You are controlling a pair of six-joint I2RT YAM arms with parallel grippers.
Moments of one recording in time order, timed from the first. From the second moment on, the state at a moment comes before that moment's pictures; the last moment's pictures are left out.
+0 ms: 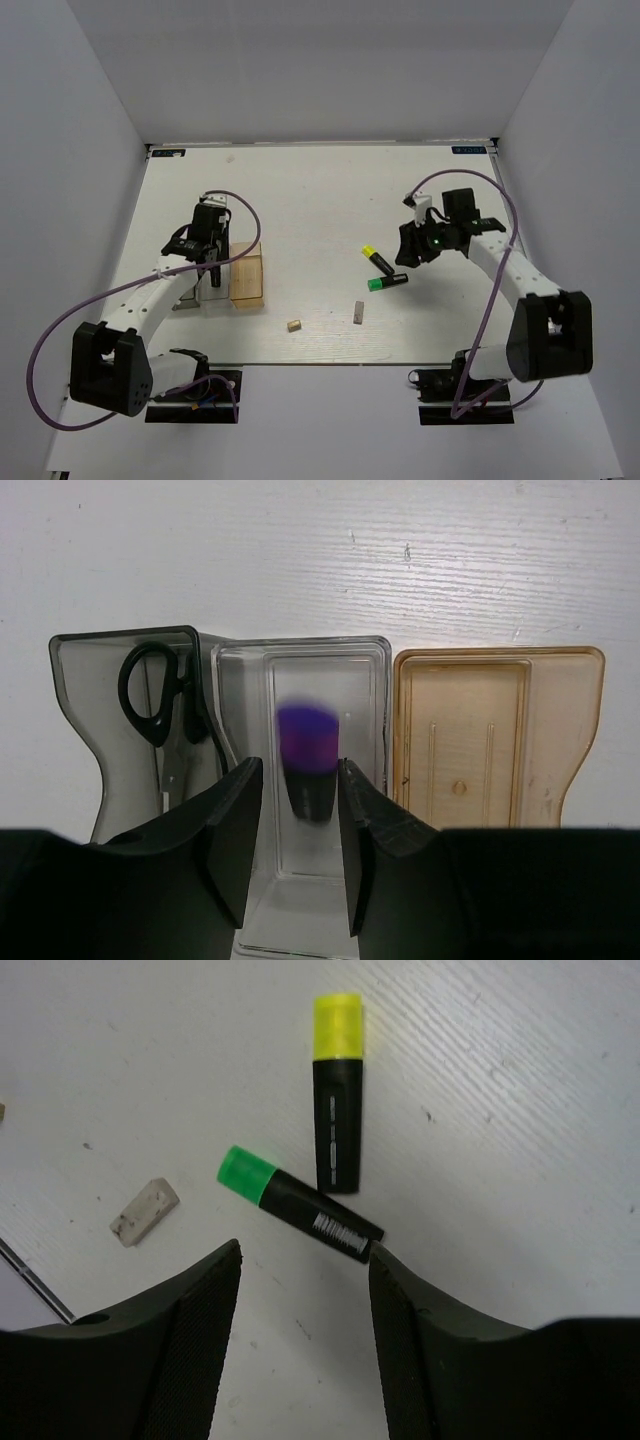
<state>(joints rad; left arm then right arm) -0.25 1.21 0.81 -0.47 -0.35 -0.13 0.17 1.33 0.88 -0.57 -0.57 -0.30</state>
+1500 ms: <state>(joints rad) -0.27 0.55 0.59 -0.64 -0.30 -0.24 0.54 1.88 1.24 -0.58 -0.04 -0.33</state>
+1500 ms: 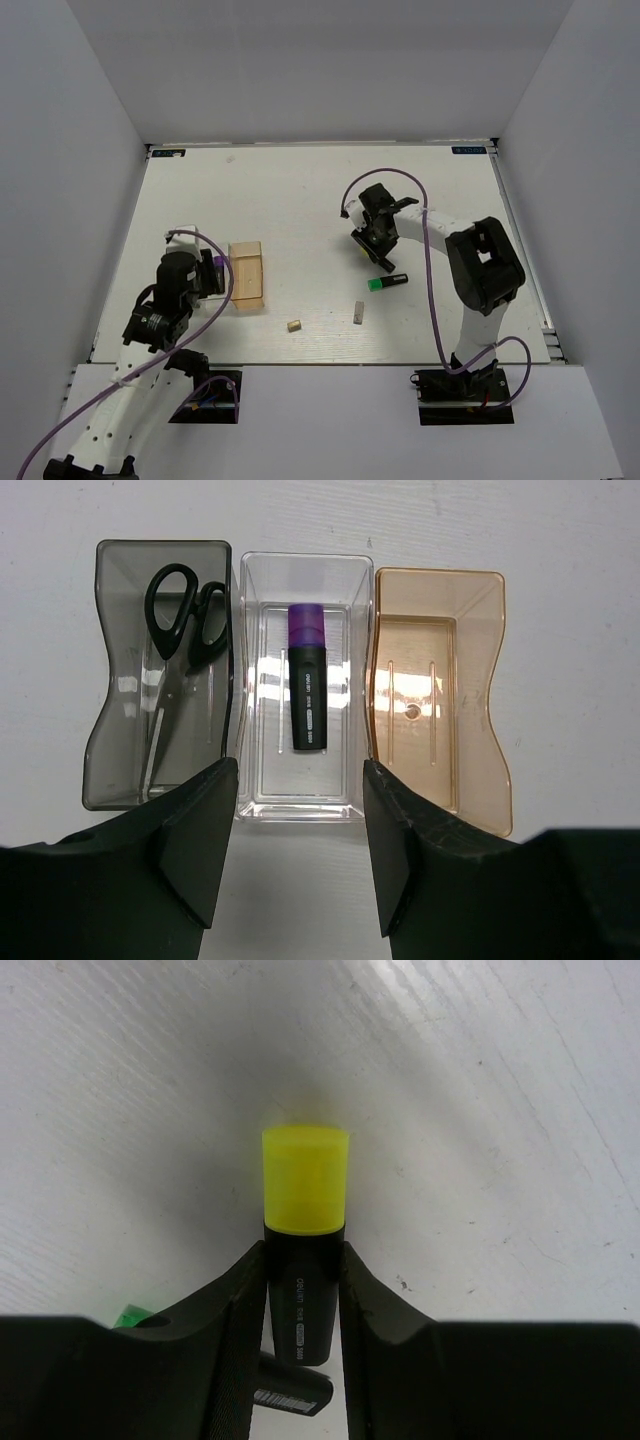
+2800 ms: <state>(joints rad) -0.26 0.18 0.45 -0.50 -0.38 -0.23 0.92 2.42 2.05 0.09 -0.70 0.66</state>
